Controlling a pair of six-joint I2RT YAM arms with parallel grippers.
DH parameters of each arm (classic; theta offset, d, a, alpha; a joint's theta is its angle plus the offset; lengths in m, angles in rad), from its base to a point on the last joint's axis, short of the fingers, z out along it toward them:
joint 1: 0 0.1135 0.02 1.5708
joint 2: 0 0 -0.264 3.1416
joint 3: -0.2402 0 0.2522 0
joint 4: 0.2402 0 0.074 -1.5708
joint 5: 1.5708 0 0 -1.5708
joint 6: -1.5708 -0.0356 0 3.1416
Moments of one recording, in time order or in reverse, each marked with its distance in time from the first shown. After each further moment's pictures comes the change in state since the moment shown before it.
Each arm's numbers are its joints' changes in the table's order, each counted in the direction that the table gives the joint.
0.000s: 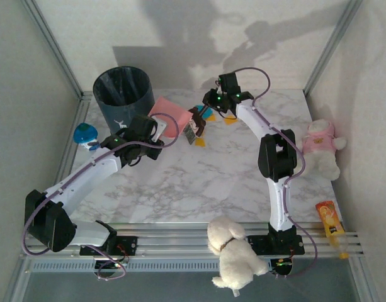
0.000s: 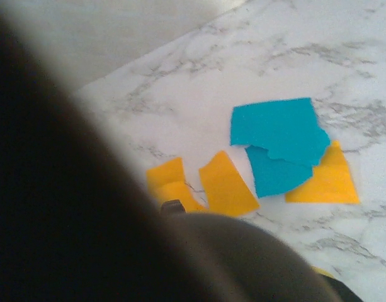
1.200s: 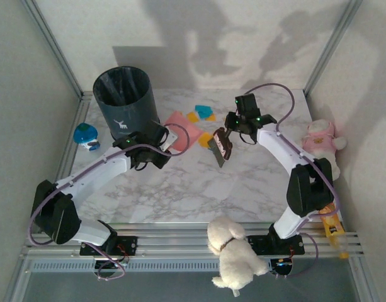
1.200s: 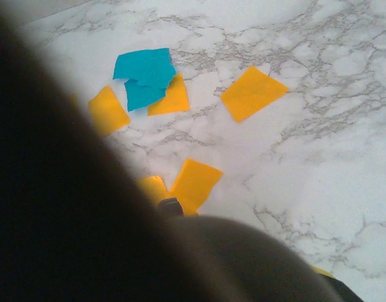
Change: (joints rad) left arm -0.079 -0.089 0.010 0.061 0.039 -0.073; right arm -0.003 0.565 0.652 -0.020 0.265 0.191
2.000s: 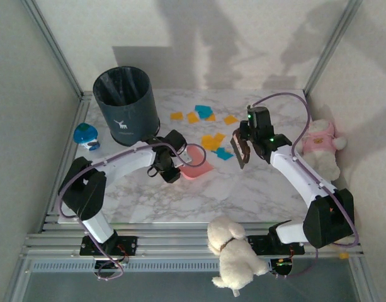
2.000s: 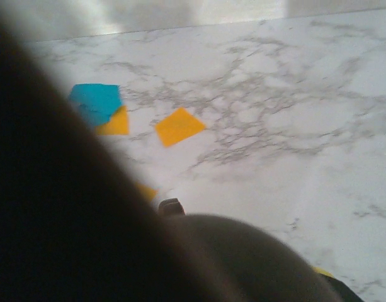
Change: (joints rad) left arm -0.087 -0.272 -0.083 0.184 0.128 -0.133; right arm 0.000 0.277 0.251 -0.119 0.224 0.205
